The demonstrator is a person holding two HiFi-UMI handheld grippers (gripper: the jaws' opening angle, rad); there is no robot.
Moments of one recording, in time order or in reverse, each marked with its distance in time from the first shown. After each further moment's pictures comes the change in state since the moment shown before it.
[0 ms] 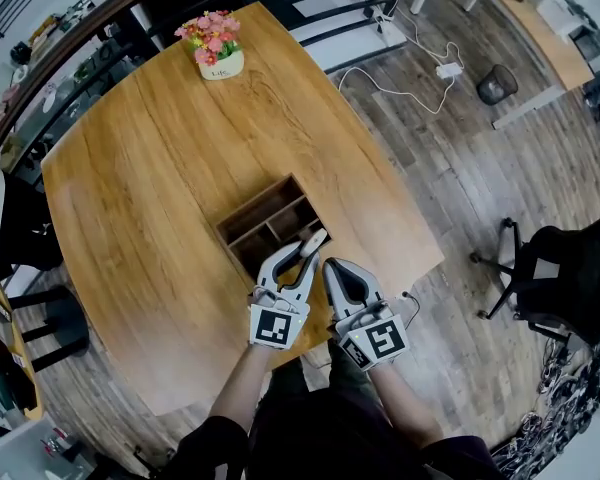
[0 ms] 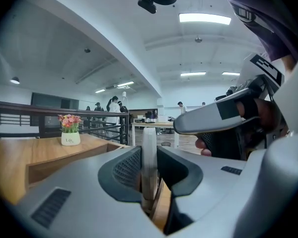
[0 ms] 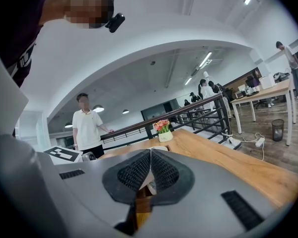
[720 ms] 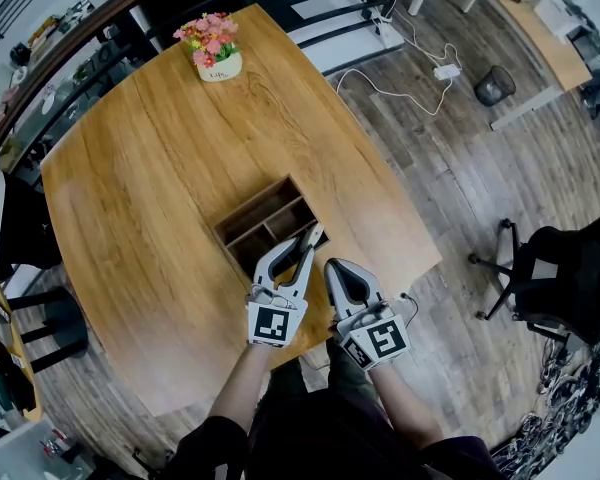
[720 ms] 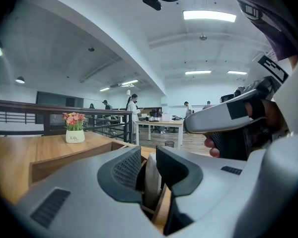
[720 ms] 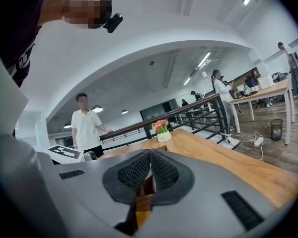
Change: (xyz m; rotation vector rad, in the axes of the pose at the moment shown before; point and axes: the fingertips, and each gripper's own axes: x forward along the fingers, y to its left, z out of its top) left arm 0.003 0.011 -0.001 -0.049 0.003 0.061; right arm -0.004 -0.006 0.001 0.007 0.003 -0.011
